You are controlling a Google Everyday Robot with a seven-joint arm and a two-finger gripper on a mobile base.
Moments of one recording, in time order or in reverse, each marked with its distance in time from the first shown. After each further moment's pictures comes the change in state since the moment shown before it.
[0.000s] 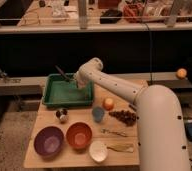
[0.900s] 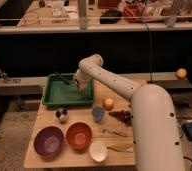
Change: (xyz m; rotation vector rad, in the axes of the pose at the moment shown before) arm -0.003 0.005 0.000 -0.103 -0.058 -0.053
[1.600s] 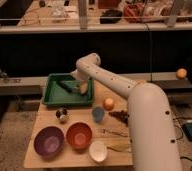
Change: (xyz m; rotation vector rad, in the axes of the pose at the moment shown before) arm -0.004 -0.002 0.003 -0.029 0.023 -0.011
